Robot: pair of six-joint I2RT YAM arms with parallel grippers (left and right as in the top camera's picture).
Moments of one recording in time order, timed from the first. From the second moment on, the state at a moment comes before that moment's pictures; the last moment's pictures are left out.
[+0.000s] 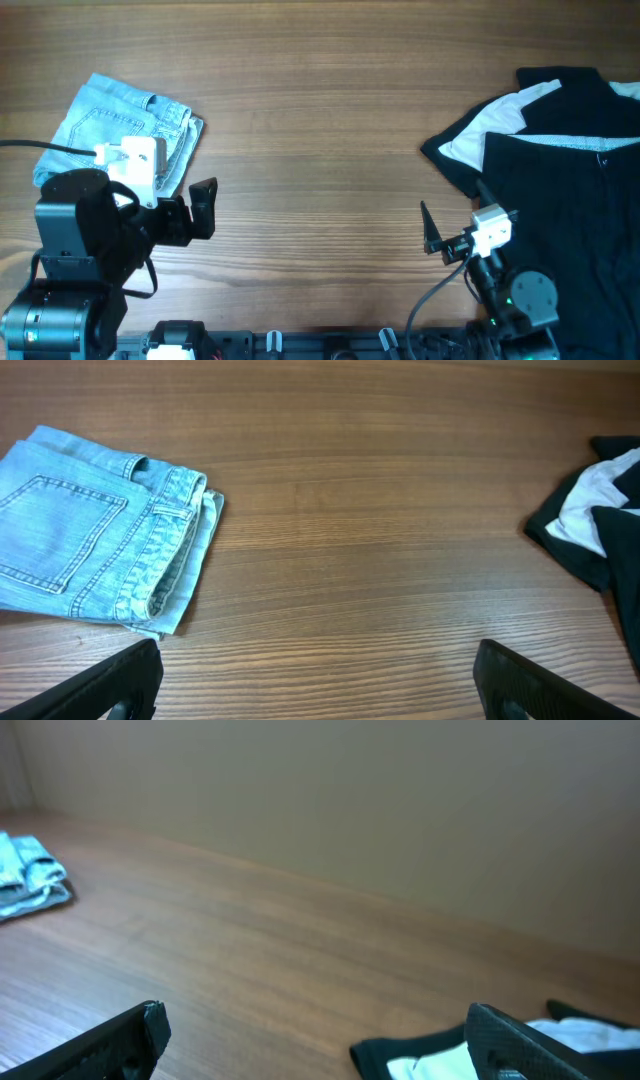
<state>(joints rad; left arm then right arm) -0.05 0.82 1.24 -1.13 0.15 -0.07 0.23 0.02 0.13 -0.17 -0.09 -0.14</state>
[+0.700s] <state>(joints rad) -0.05 0.82 1.24 -1.13 0.15 -0.07 0.23 0.02 0.02 -0.02 -0.09 -0.14</state>
